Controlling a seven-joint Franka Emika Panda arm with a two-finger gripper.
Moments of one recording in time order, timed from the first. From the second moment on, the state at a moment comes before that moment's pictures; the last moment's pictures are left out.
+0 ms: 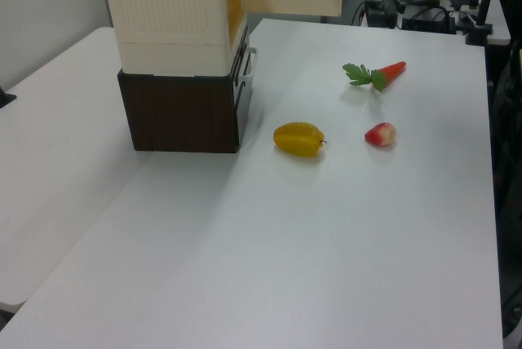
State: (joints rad) arm 0.02 0.22 -0.44 -1.53 0.26 2.20 -1.05
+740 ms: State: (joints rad) arm 0.11 0.22 -0.40 -1.53 0.38 2.13 -1.13
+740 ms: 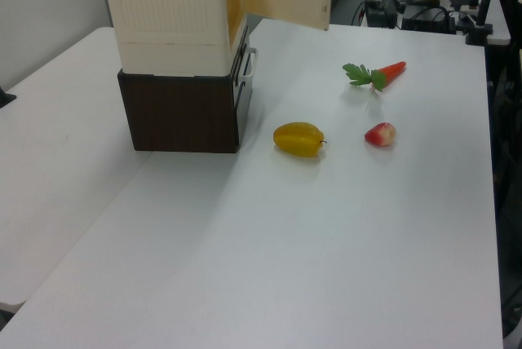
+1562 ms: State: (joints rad) arm 0.27 0.24 -0.38 -1.53 0.49 2.12 -1.00
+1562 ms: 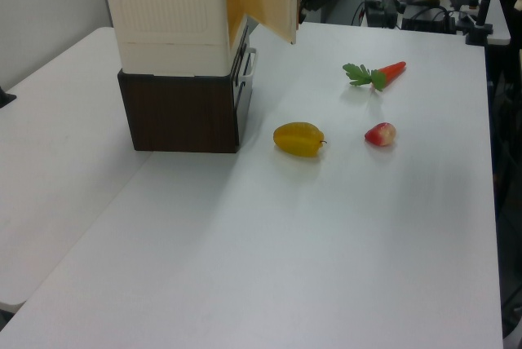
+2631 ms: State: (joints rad) arm 0.30 0.39 -0.27 -1.49 0.49 2.68 -0.81
